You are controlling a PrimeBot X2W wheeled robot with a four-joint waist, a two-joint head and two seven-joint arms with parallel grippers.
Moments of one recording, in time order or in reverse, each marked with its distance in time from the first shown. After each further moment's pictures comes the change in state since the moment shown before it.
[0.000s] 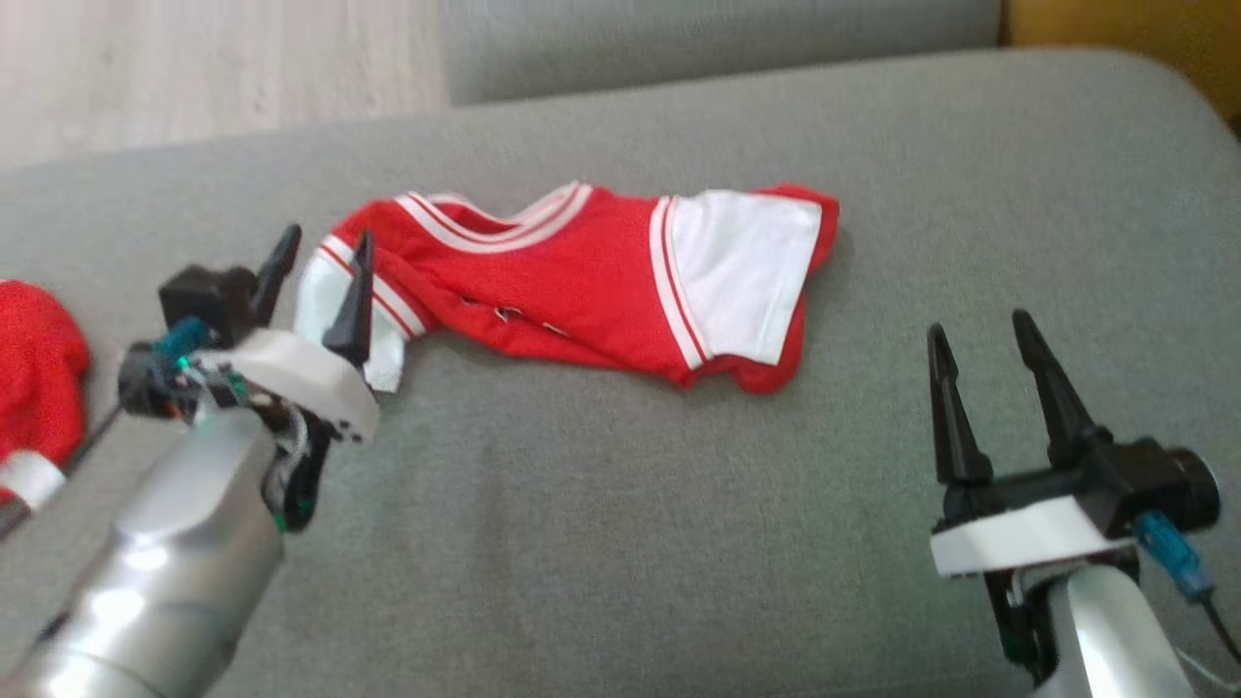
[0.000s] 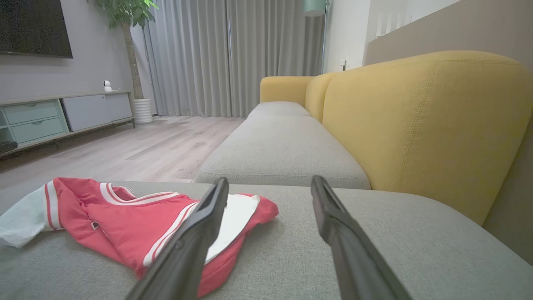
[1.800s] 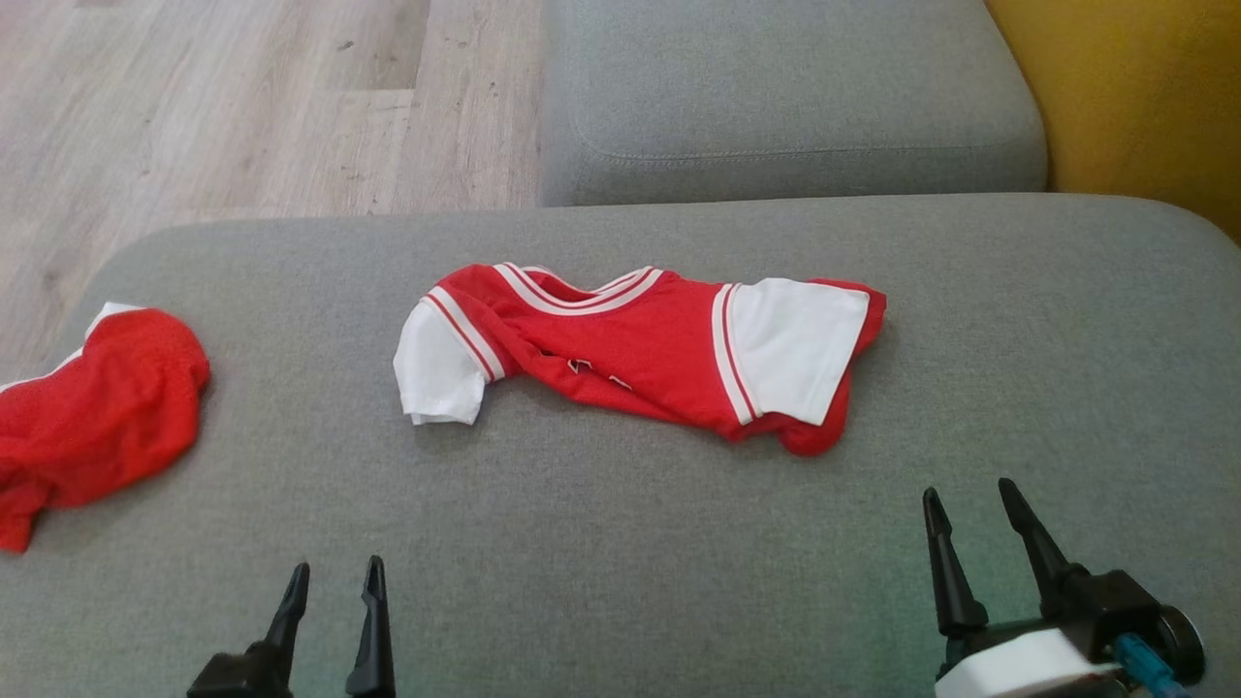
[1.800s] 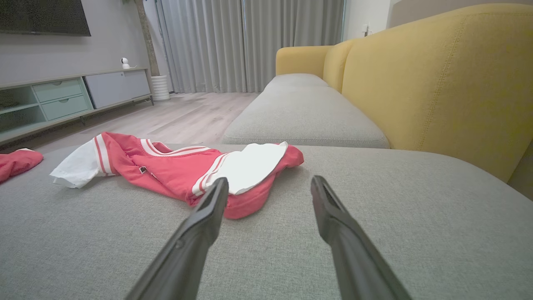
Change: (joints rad) left arm 0.848 0.021 0.326 -0.657 0.252 0.288 -0.008; right arm 0.213 0.002 -0.009 0.086 0.019 0.000 0.000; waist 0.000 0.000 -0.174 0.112
